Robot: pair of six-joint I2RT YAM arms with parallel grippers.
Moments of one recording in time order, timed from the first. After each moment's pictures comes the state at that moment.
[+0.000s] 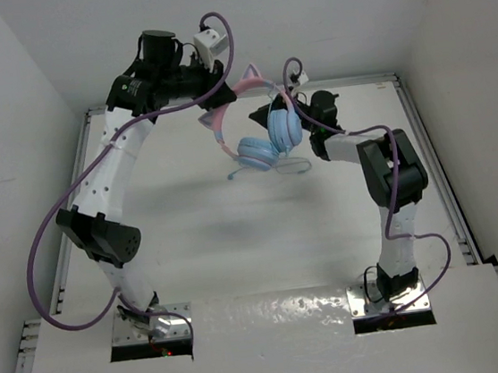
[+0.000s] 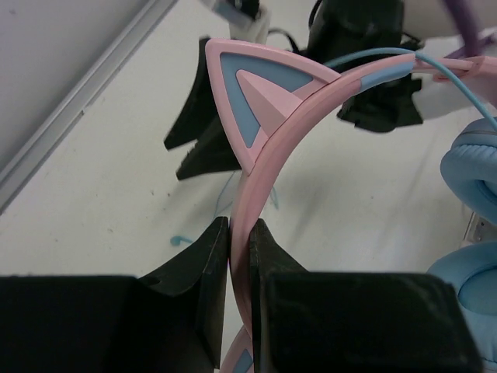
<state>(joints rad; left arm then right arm) -0.38 1.80 2.16 -0.89 0.62 0.23 0.26 2.03 1.22 0.88 -0.64 0.45</state>
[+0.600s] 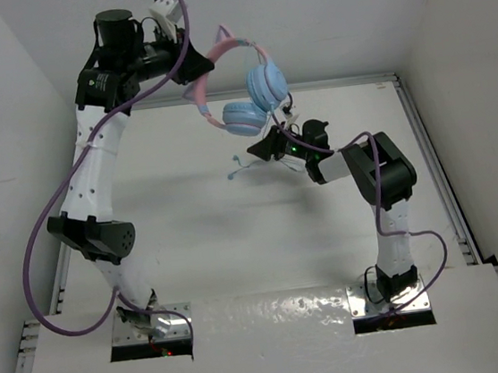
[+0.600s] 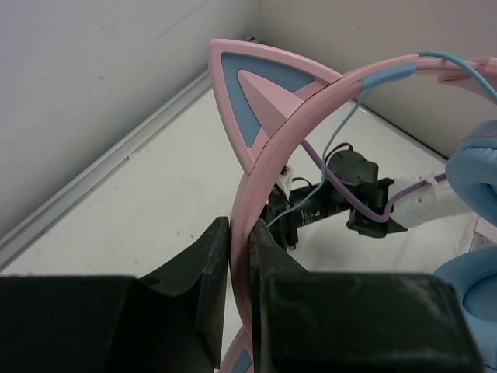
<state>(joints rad) -0.26 1.81 2.31 -0.79 0.68 0.04 0.33 2.12 1.00 1.01 -0.63 0.56</state>
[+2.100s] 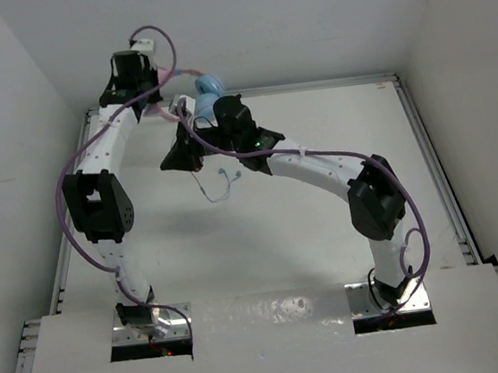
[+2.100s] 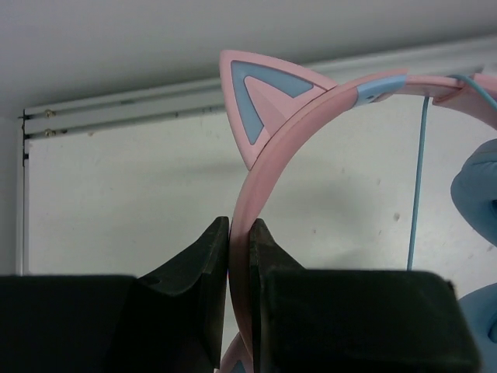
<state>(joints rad) -0.07 2.01 1.99 -0.45 -0.03 0.01 0.82 1.96 1.62 0.26 -0.72 0.21</state>
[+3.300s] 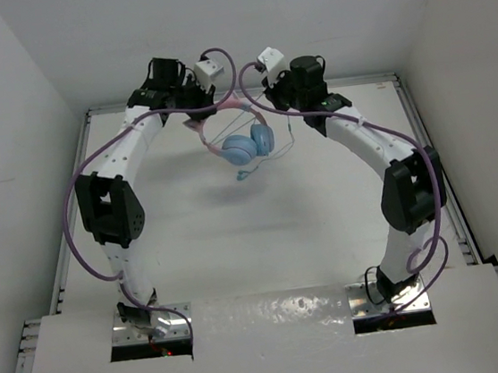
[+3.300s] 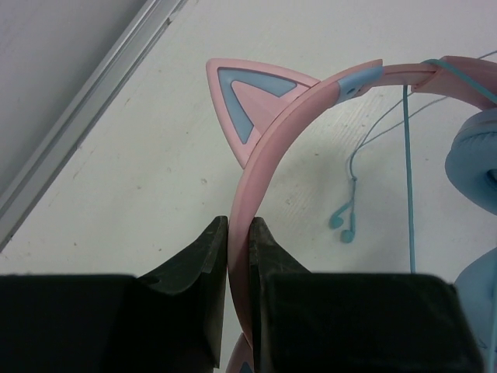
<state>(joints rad) -0.25 1.97 1.92 -0.63 0.50 0.46 0.38 1.82 1.55 -0.09 -0.15 -0.34</state>
